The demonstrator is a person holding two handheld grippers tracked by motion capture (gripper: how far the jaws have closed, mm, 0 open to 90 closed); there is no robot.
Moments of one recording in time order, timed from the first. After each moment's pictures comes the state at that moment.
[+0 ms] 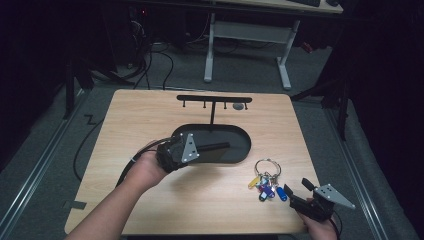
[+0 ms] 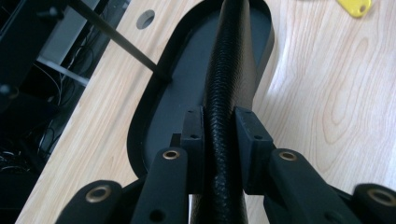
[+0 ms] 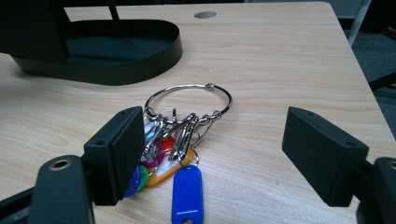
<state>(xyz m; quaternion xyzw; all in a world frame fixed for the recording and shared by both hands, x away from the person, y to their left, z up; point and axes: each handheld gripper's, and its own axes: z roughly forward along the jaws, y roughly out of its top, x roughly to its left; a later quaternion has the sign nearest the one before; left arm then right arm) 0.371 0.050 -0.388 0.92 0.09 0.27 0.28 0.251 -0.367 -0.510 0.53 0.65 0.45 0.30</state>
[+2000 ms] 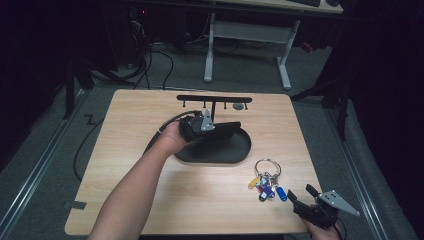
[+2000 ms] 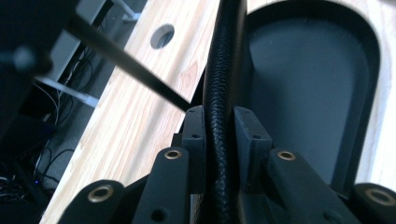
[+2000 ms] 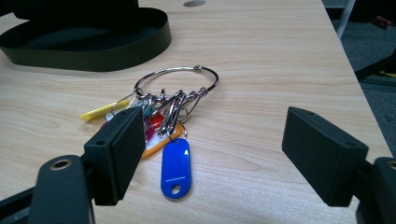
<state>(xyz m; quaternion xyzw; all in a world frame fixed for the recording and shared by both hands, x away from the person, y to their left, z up) 0.480 0.007 -0.424 0.92 0.07 0.27 0.28 0.236 -0.375 -0.518 0.55 0.64 0.44 0.30</state>
